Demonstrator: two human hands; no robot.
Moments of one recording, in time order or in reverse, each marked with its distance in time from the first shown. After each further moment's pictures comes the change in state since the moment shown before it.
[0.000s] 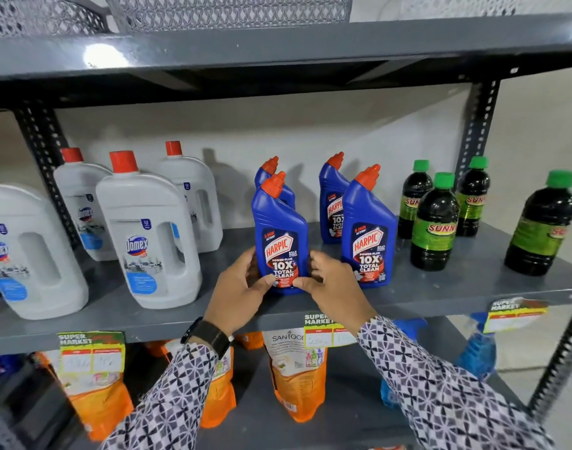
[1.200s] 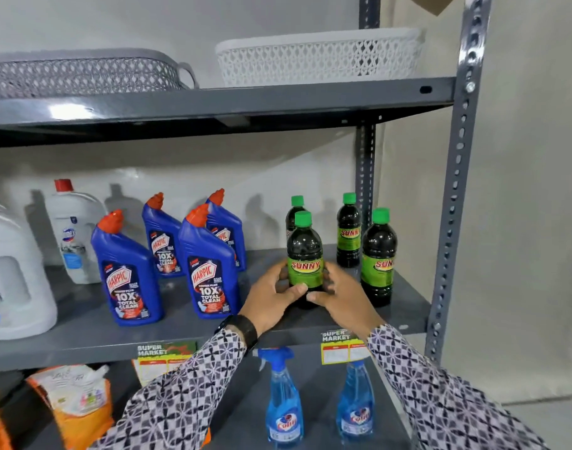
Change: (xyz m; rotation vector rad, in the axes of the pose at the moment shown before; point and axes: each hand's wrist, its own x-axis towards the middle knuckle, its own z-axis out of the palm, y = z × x) left_hand 0.037 0.163 0.284 -0.098 -0.166 0.003; right_hand -0.008 0.173 -0.262 0.182 -0.010 0.010
